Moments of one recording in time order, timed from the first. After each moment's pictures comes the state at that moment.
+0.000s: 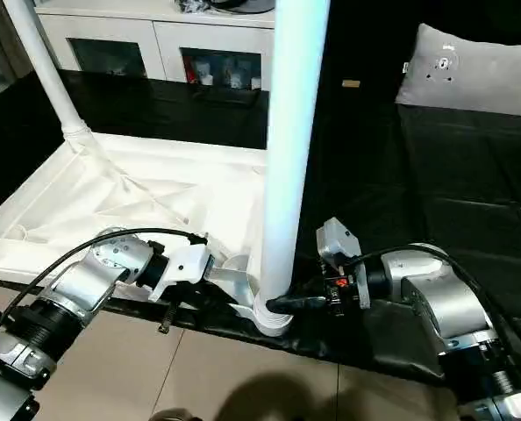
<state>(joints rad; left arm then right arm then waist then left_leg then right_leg) -0.56 0.37 -0.43 0.49 0.00 -0.06 -1.41 -0.31 -0.59 0.18 0.10 0.36 0.34 1.40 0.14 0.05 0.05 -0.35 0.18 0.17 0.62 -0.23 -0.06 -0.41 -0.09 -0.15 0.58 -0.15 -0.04</state>
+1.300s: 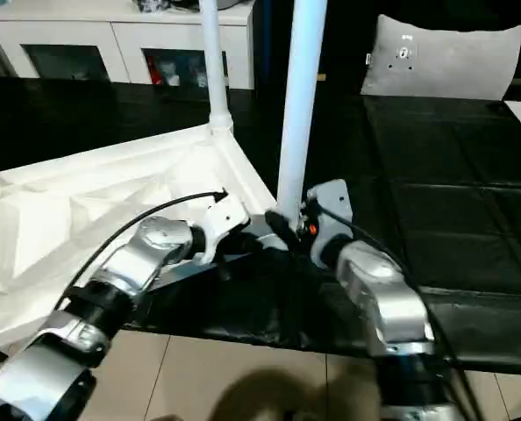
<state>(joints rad) -0.67 0.16 -0.33 0.63 0.10 0.18 -0.90 -0.28 -0.27 0.01 0.01 0.20 0.49 0.60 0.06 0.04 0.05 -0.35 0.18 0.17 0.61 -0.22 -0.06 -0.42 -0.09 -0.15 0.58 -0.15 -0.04</state>
